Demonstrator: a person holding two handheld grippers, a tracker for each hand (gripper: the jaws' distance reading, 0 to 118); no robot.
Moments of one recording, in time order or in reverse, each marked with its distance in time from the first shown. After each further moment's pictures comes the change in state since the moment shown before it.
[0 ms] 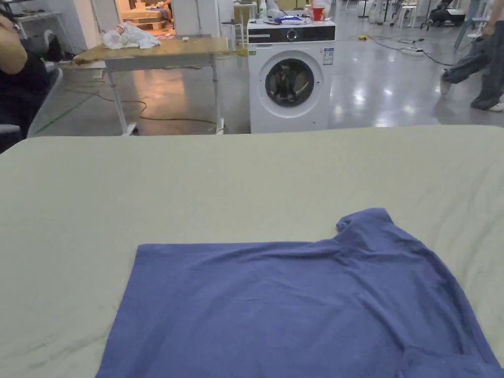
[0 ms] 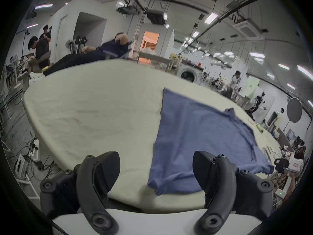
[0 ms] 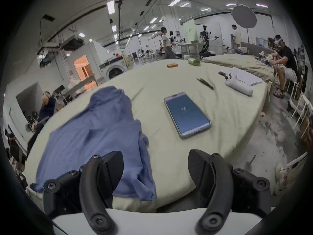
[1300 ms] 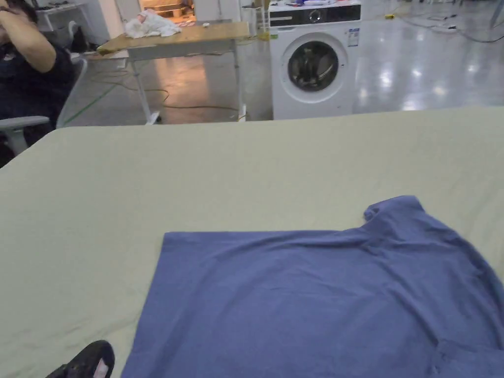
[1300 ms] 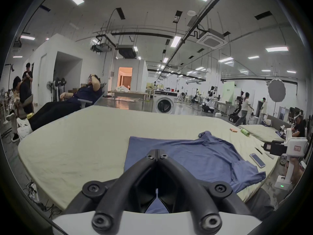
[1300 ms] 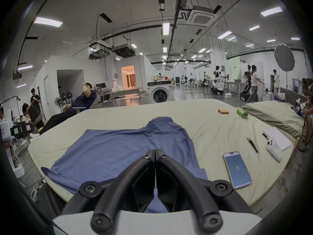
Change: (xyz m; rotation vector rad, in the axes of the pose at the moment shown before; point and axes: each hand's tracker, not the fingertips) left arm 0.098 0.027 0.038 0.281 -0.135 -0.219; right arm -0.112 0.031 0.035 0.239 0.320 0.340
